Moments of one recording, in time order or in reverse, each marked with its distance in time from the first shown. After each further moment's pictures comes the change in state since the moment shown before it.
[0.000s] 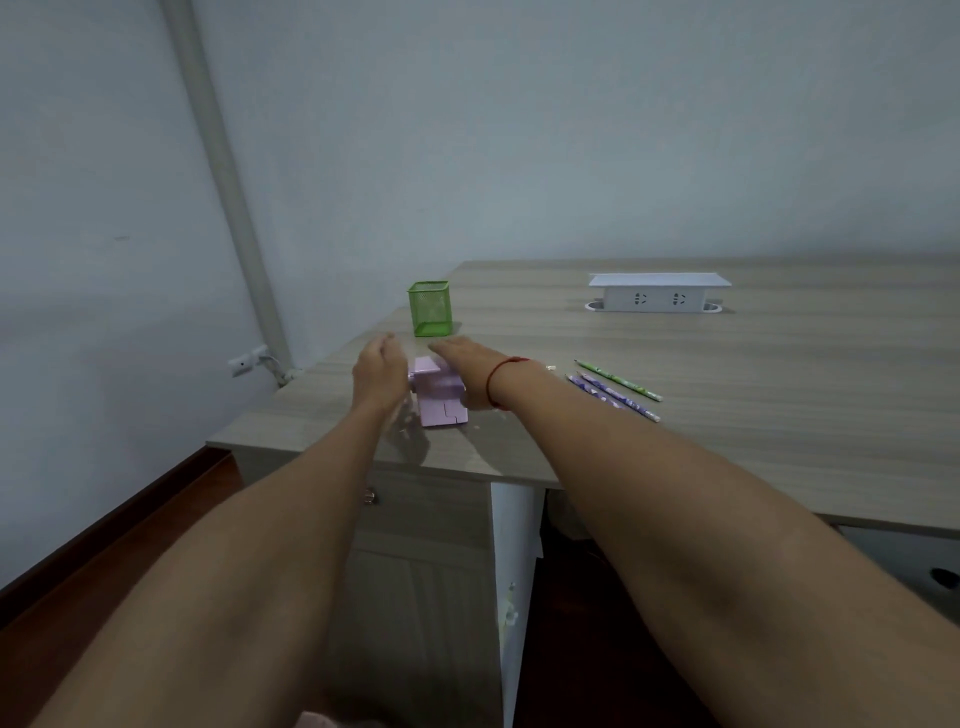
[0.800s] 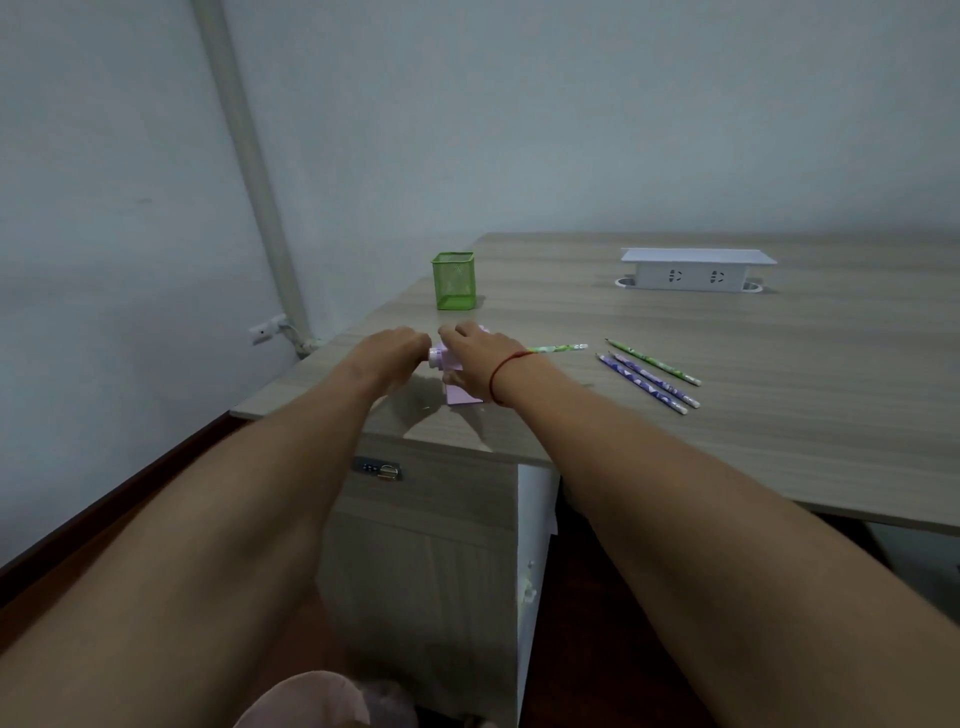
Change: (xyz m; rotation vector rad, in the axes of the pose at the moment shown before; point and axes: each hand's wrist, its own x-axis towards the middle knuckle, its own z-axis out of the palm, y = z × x) left_hand 0.028 -0.018 -0.035 1.052 -0.478 0.595; right_hand 0.026 -0.014 0.034 -0.145 0.127 -0.017
